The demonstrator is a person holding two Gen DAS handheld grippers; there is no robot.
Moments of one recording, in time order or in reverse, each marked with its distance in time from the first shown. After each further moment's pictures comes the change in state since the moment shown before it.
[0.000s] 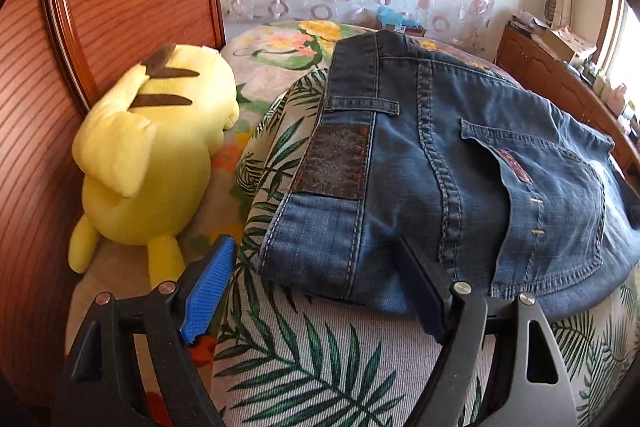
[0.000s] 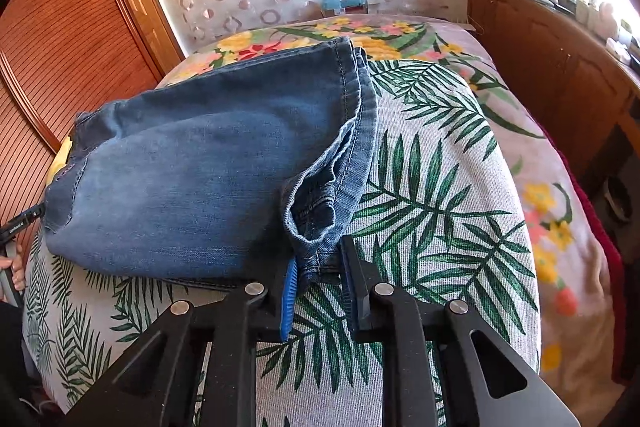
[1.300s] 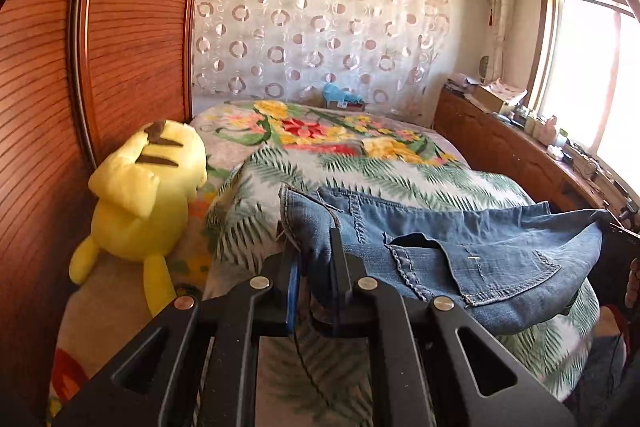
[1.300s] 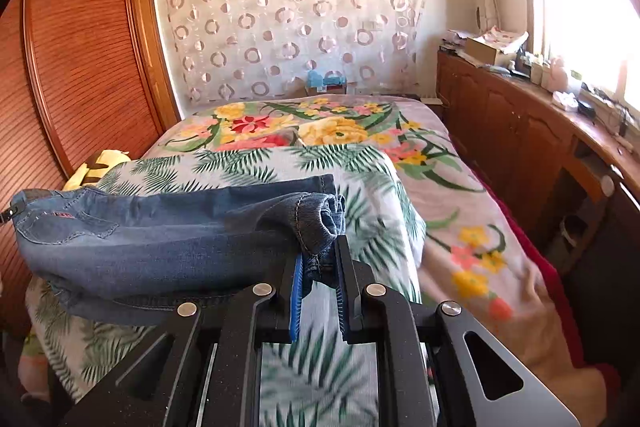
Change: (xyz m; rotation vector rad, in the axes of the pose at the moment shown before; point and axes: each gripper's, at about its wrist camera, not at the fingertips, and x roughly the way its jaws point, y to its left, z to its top) left arm -0.176 -0.012 -0.075 0.041 -0.292 -0.189; right arm -0.173 0.015 -0.098 -0.033 -0.278 -0.096
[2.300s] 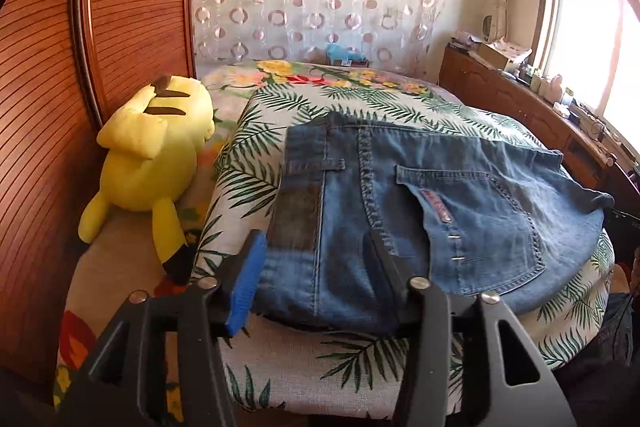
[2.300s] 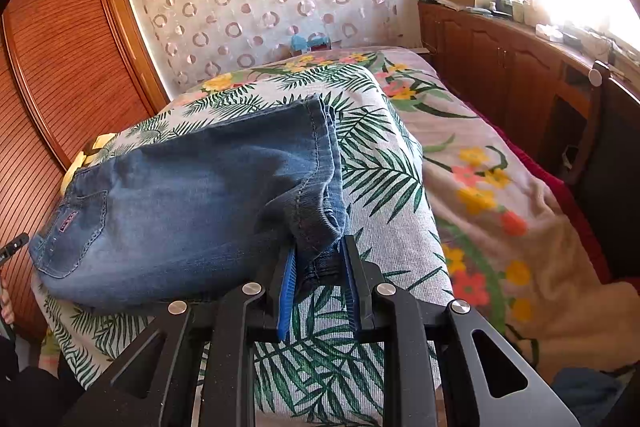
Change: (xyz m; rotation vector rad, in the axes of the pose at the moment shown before) left arm -0.005 -0.007 -0.058 0.048 0.121 0.034; right arm 0.001 -0.011 -0.055 0.130 0.110 -0.002
